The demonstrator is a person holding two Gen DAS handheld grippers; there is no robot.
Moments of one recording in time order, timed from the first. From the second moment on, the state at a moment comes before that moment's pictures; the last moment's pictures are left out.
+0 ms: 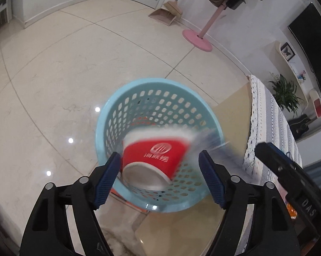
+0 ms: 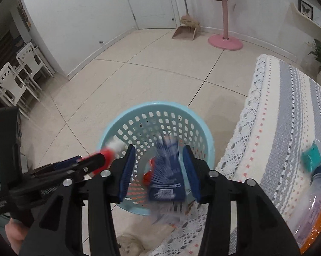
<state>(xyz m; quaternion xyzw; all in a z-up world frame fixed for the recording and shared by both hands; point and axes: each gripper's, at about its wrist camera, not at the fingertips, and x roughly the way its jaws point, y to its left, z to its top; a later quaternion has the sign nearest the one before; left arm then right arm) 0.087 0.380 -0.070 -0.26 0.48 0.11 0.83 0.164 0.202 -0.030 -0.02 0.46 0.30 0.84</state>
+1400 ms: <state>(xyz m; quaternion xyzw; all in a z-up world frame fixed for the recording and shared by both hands) 0.122 0.048 -0.044 -0.04 0.46 -0.11 0.88 0.134 -0.168 0.018 0.06 0.41 0.05 0.91</state>
